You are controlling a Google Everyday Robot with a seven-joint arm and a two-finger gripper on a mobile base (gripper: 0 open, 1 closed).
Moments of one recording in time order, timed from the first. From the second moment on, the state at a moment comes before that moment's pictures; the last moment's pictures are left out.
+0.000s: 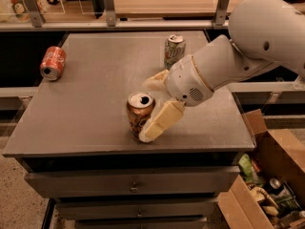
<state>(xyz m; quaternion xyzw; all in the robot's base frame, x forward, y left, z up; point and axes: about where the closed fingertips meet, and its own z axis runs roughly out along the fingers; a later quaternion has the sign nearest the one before) 0.459 0.008 0.888 -0.64 0.65 0.29 0.30</state>
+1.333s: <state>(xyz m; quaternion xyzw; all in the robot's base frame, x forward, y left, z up) 0.453 0.013 0.905 -0.65 0.63 0.29 0.31</state>
